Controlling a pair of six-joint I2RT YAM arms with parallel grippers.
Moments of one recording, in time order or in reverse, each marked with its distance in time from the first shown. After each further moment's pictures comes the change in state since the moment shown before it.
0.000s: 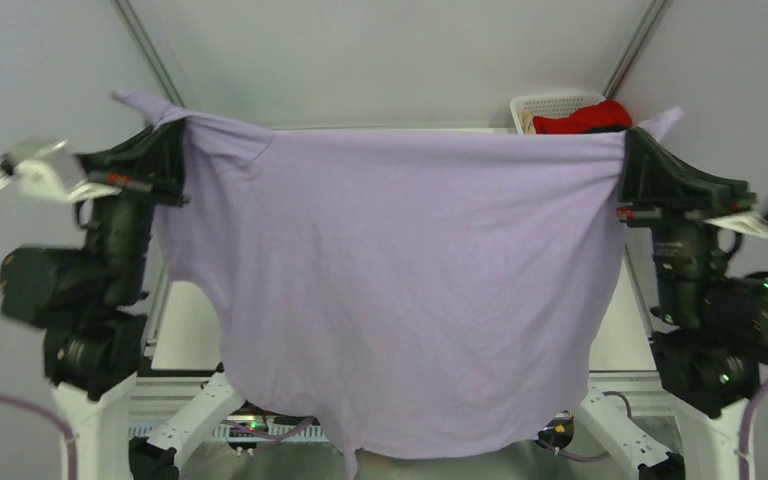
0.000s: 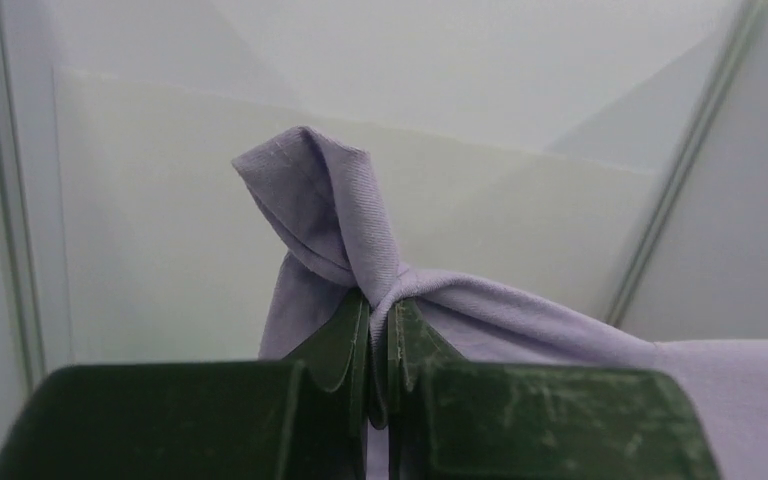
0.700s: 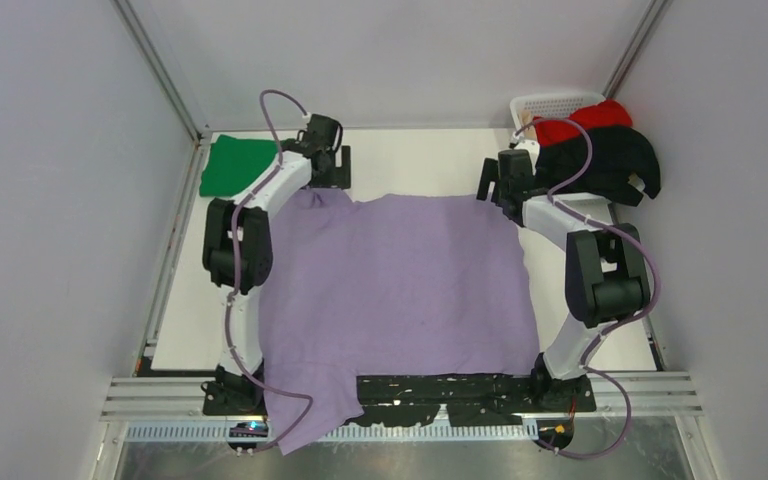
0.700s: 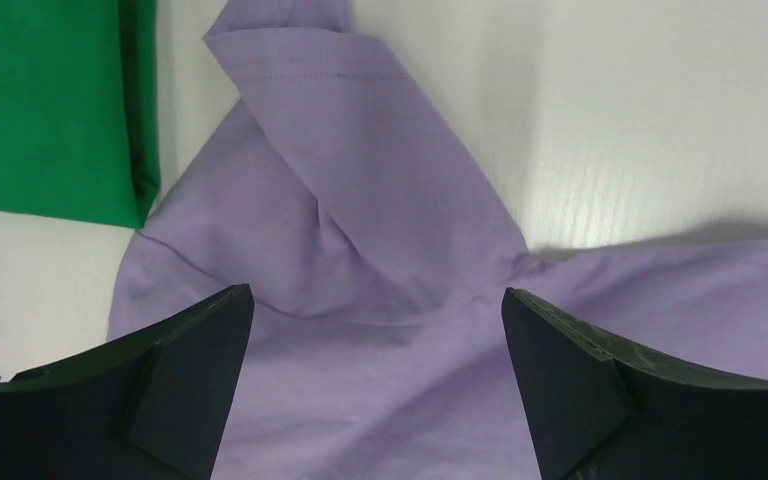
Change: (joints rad) left arm 0.005 1.387 0.152 -0.304 -0.145 -0.109; right arm -0.172 1.115 -0.370 0.149 0.259 0.097
